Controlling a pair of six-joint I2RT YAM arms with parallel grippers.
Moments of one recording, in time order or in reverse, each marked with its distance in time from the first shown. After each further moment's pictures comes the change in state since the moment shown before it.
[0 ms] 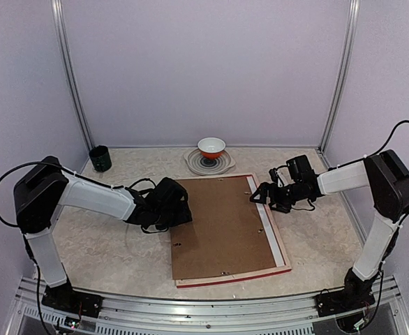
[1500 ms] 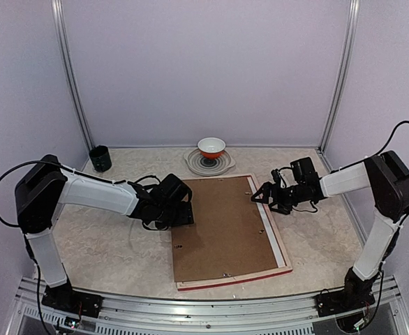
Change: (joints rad) left arm -0.017 0.012 0.093 -0.172 0.017 0.093; right arm -0.026 -0.004 -0.040 0.065 -0.077 0.031
